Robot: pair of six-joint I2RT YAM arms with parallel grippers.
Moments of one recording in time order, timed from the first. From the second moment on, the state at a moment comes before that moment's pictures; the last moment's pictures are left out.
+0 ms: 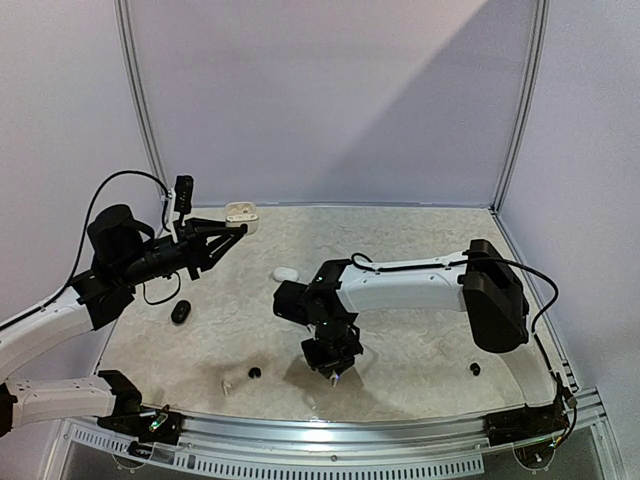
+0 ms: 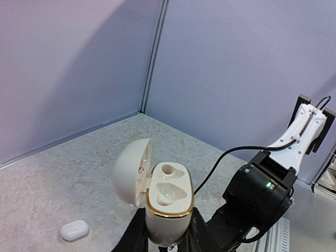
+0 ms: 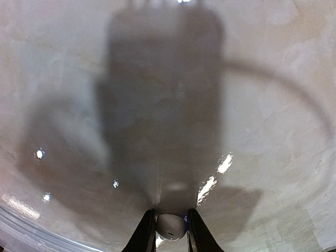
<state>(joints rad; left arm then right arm) -0.53 0.89 0.62 0.28 0.49 -0.24 1.18 2.30 1.86 -1.16 -0.09 0.80</state>
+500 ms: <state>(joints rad) -0.53 0.89 0.62 0.28 0.49 -0.24 1.19 2.31 1.87 -1.20 -0.10 0.77</state>
